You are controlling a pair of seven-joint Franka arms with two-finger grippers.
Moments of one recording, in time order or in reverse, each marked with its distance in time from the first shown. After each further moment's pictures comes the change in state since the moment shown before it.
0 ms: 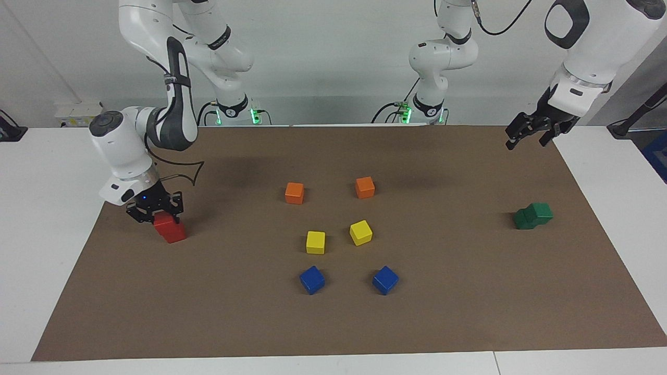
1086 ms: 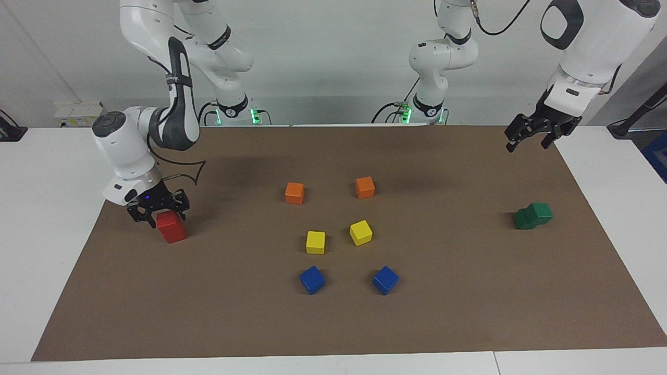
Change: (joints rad) left arm -0.001 0.001 -0.013 -0.003 0.021 0.034 0.012; right arm 0.004 -0.003 0.003 -0.012 0.000 0.000 0.000
